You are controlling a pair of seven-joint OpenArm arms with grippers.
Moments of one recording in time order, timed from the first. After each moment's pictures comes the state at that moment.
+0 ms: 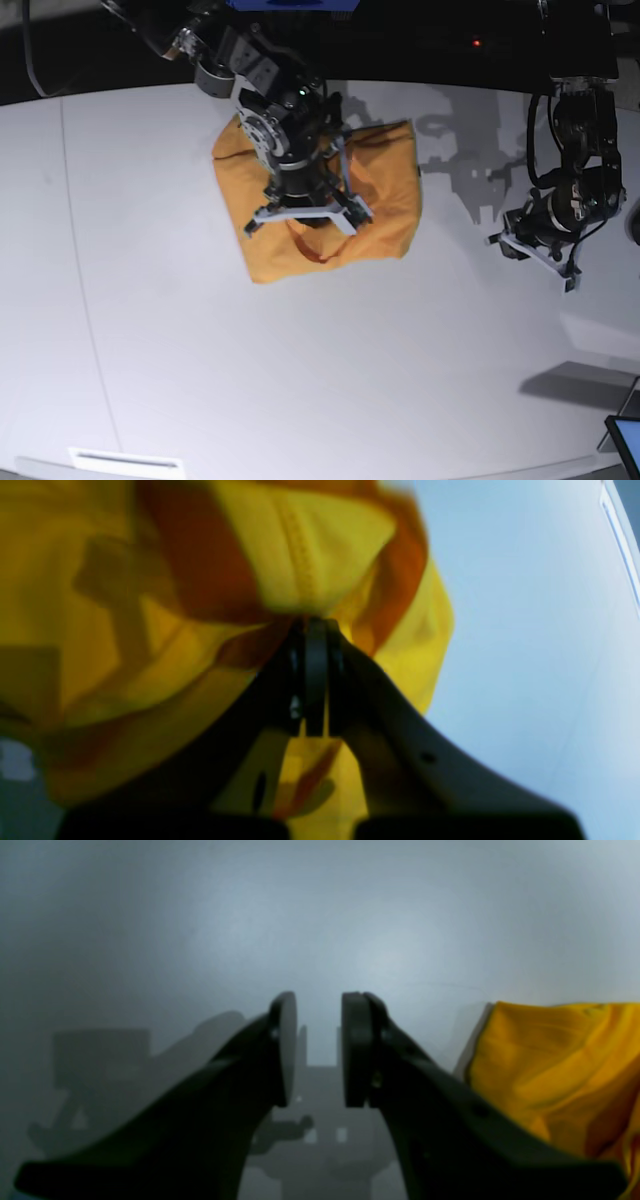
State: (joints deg) left arm 1.4 -32.8 -8.7 97.2 -40.0 8.1 62.2; right arm -0.5 -0.1 -44.6 101.3 -26.0 -0.4 -58.1
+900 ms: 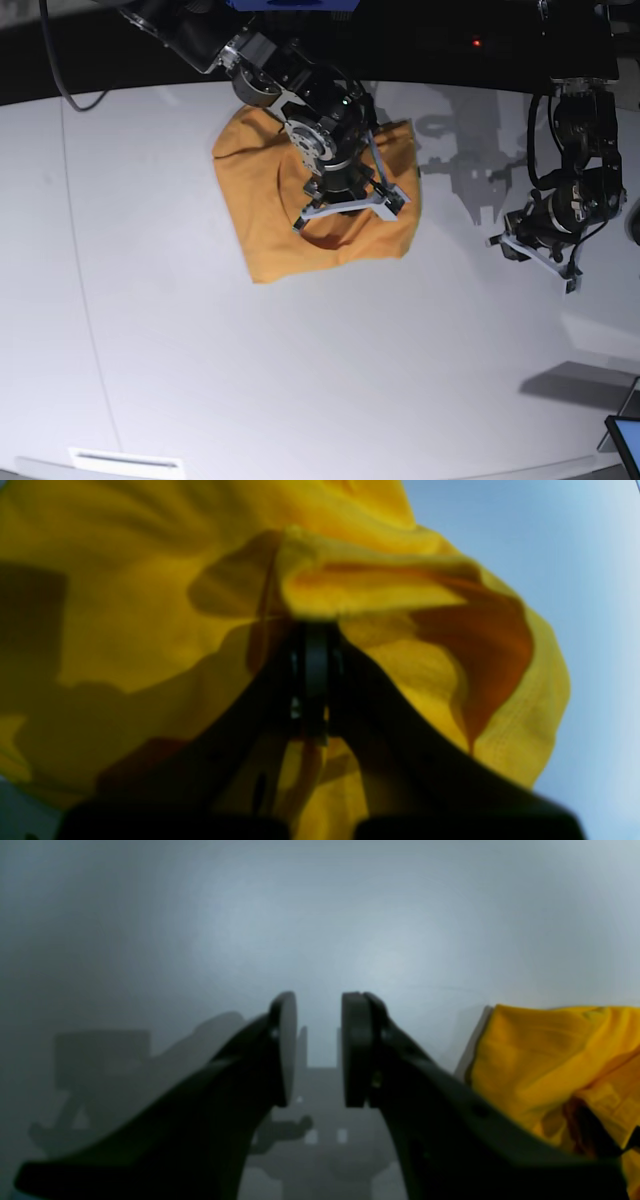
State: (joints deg) left arm 1.2 -32.9 -8.7 97.2 -39.8 8.1 62.2; right arm 2.7 -5.1 -49.0 84.9 -26.5 -0.4 -53.9
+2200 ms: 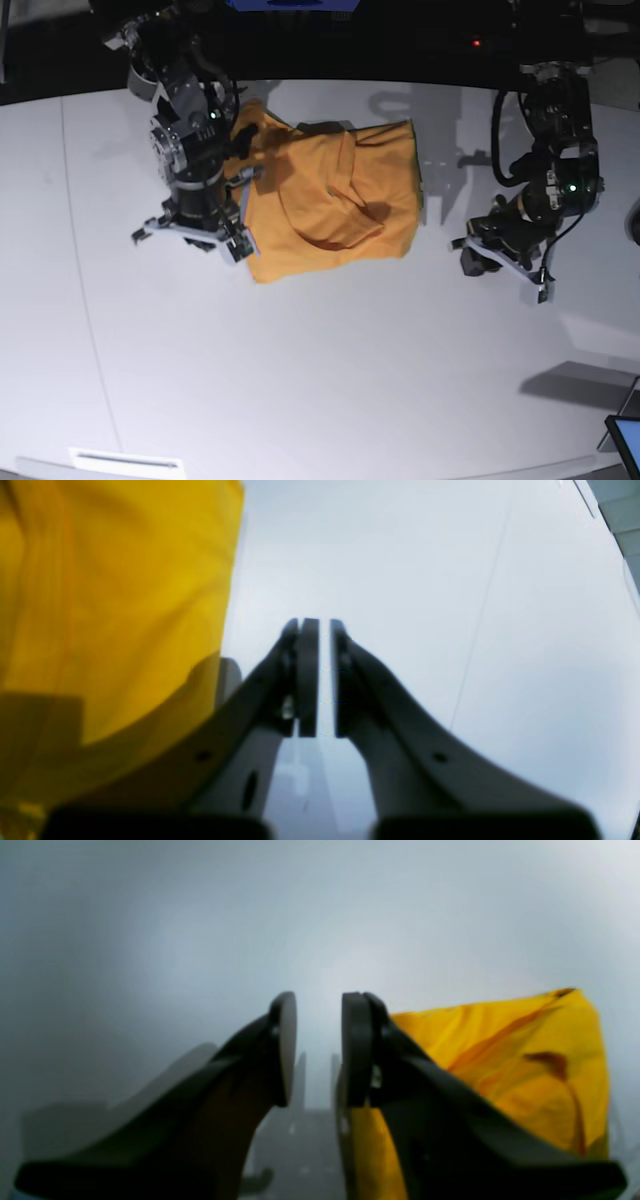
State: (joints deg) left arm 2.3 -25.3 -8.1 107.5 -40.0 7.7 58.8; right arm -7.6 5.8 -24.8 111.5 -26.3 4.8 -58.7
